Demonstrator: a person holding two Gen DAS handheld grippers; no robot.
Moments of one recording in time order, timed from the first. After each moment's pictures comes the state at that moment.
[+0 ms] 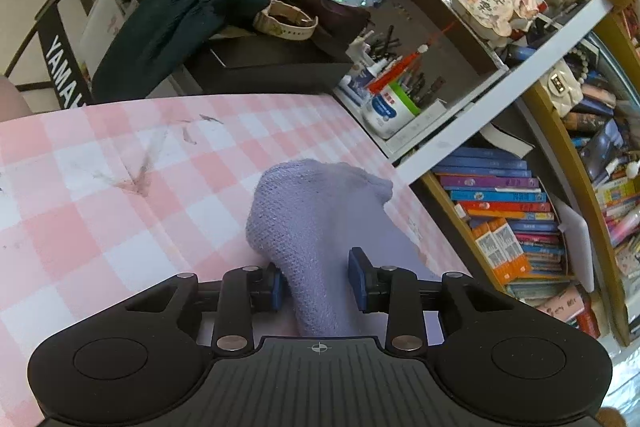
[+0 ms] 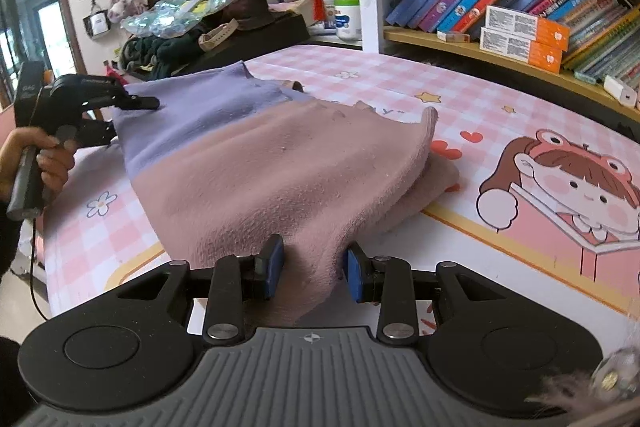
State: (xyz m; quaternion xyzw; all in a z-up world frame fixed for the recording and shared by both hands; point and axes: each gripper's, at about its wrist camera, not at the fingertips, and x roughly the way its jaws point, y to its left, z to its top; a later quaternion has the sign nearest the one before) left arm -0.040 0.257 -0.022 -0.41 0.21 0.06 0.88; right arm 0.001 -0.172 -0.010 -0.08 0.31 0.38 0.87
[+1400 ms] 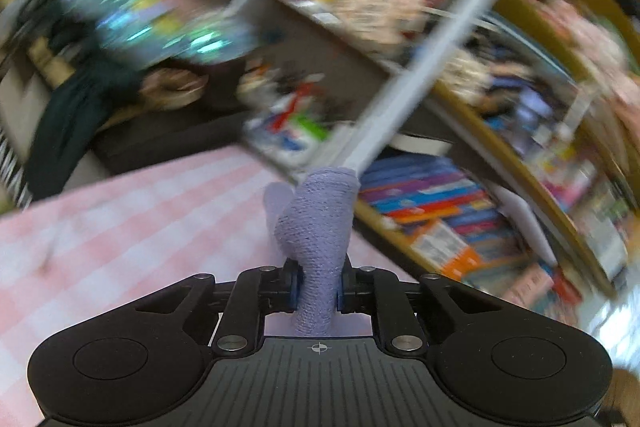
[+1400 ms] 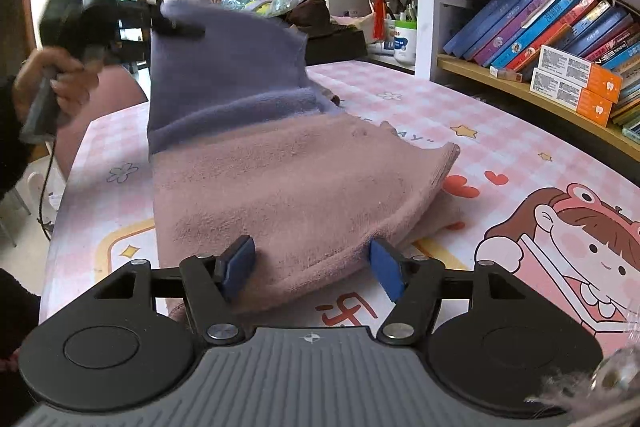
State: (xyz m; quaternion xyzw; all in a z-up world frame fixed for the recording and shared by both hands) left arm -0.040 0.179 0.071 -0.27 0.14 -0.02 0.95; right arm 0.027 -0.197 -0.017 -0.12 0.26 0.48 0.83
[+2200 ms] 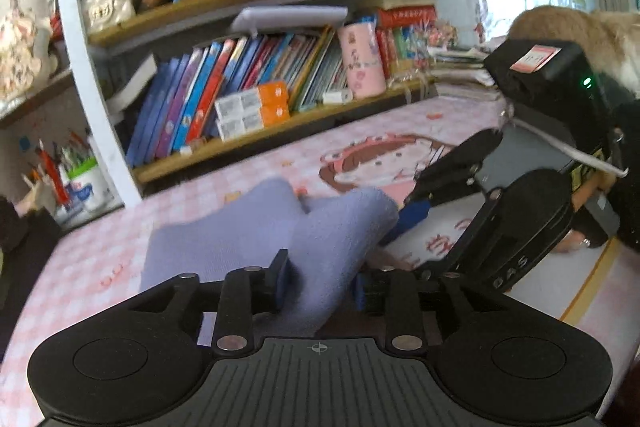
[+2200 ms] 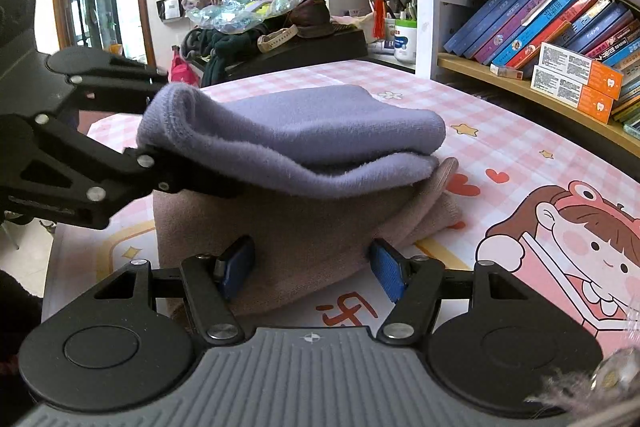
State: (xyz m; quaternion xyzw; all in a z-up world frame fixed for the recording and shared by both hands) left arm -0.059 -0.022 0.040 0.17 0.20 -0.21 0.94; right arm 0.031 -0.196 -0.017 -0.11 0.26 0.48 0.83
